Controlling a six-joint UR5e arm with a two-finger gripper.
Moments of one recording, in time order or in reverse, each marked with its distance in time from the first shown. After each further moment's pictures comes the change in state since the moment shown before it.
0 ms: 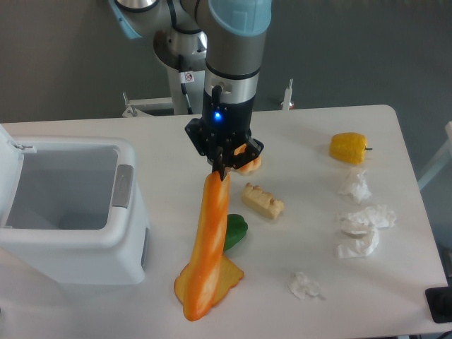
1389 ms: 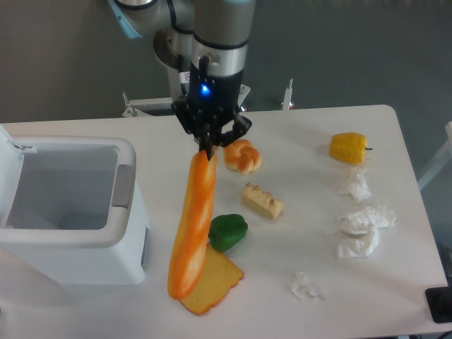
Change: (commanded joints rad) arm -0.005 0.144 -0.003 -0.164 -0.100 -0.055
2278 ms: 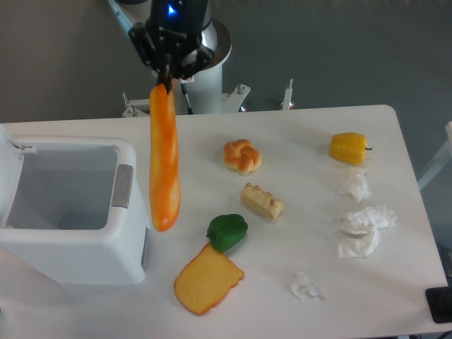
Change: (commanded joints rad) arm -0.046 0.127 0.044 -0.294 -0.086 -0.181
